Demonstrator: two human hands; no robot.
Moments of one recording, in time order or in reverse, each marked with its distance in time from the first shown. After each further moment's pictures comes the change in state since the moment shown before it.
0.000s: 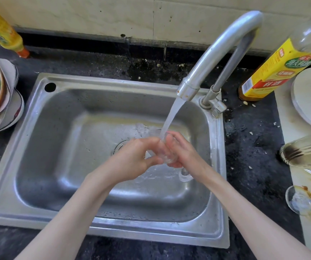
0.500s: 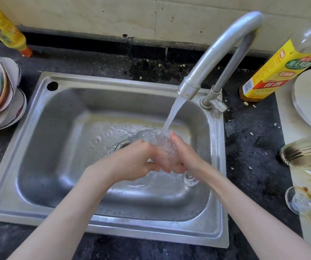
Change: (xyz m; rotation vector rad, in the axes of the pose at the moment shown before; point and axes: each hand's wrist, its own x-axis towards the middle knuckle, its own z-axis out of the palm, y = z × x) left_hand 0.001 0.006 -0.008 0.117 -0.225 0.032; right_hand 0.001 -0.015 0.005 -0.029 -0.056 0.208
